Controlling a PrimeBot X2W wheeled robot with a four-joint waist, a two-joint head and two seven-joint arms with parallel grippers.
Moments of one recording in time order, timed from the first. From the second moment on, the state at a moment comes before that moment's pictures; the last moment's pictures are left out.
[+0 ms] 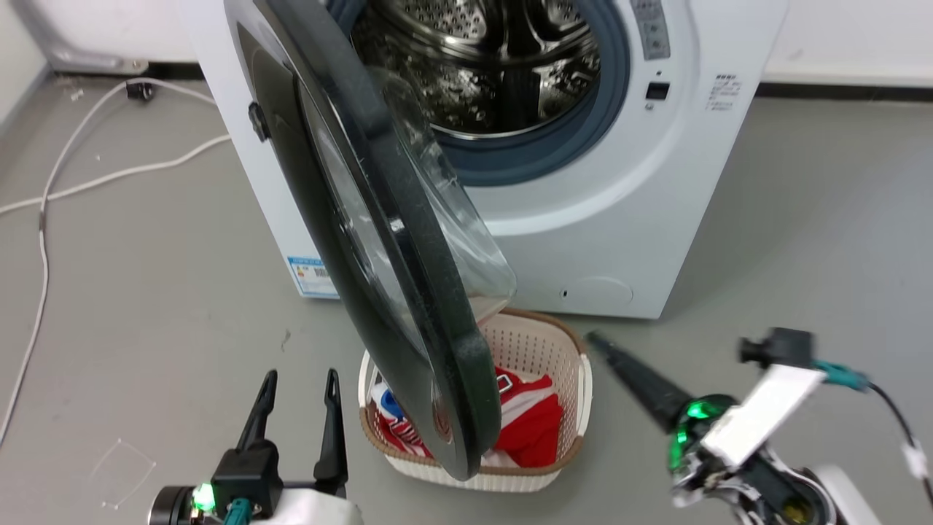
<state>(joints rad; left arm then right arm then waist) 0.04 0.05 -0.10 0.09 -0.07 0.08 -0.26 -0.16 -0.17 0.31 0.06 1.57 0.13 0.42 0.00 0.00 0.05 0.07</state>
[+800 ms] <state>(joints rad) 0.10 0.05 -0.08 0.07 -0.06 0.08 -0.26 0.03 -0.17 0.06 -0.12 0.66 0.13 -0.26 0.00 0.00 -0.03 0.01</state>
